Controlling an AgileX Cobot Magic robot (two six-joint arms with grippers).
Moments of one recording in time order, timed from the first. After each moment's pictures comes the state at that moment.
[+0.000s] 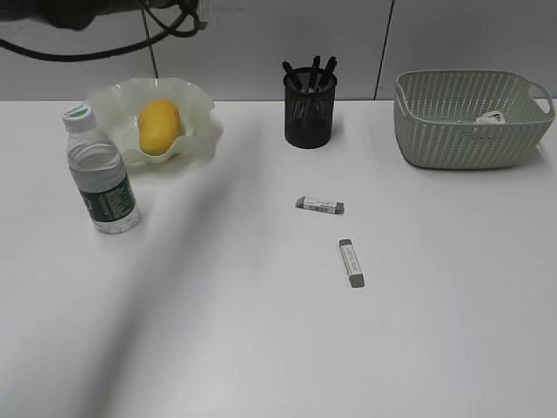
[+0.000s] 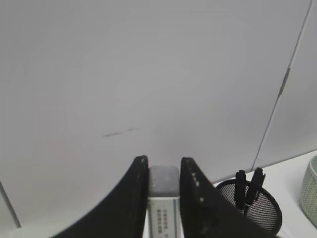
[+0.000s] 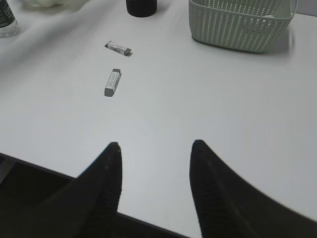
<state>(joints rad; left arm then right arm) -0.40 1.92 -1.49 0.10 -0.14 -0.16 0.34 -0.01 -0.52 0.04 1.05 -0.02</state>
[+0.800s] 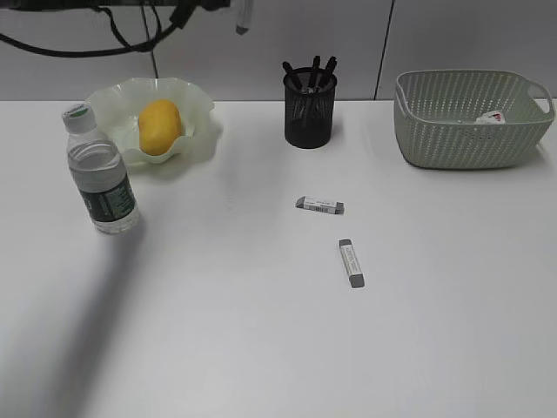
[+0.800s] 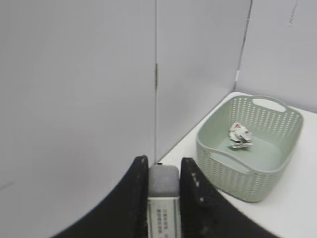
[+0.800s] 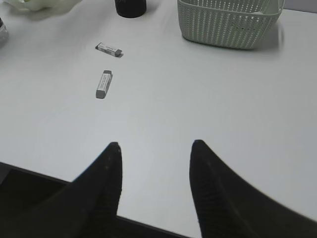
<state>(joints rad) -0.27 2.09 -1.74 1.55 -0.69 -1.40 0.34 -0.01 -0.52 0.00 1.05 0.02</state>
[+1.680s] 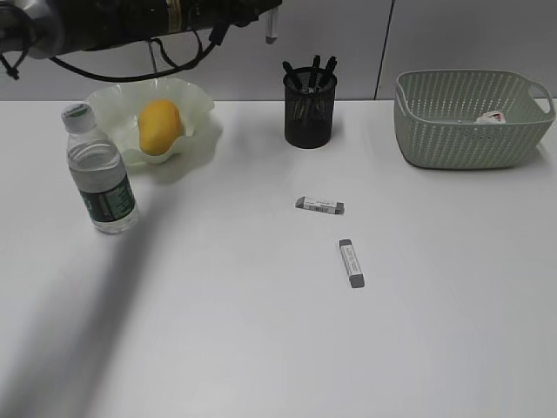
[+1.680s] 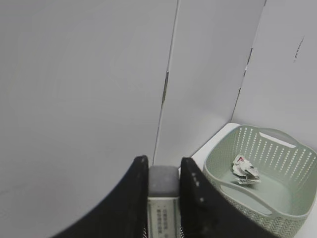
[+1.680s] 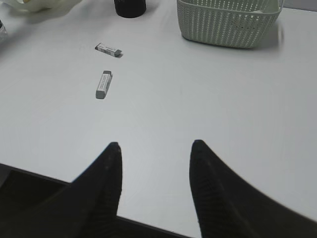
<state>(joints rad) -0.29 2.41 -2.07 1.38 -0.74 -1.40 0.34 -0.01 -0.52 0.00 1.05 0.04</state>
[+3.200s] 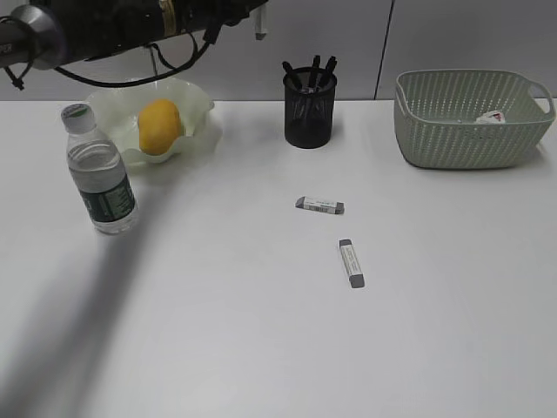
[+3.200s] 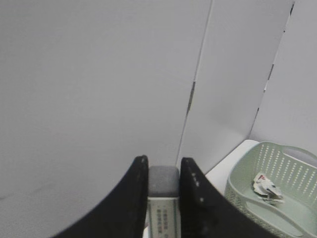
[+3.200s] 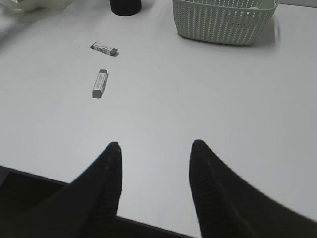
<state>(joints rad) -0.27 2.47 -2.12 1.29 -0.70 -1.37 0.34 -0.01 -0.51 0.00 1.05 0.05</state>
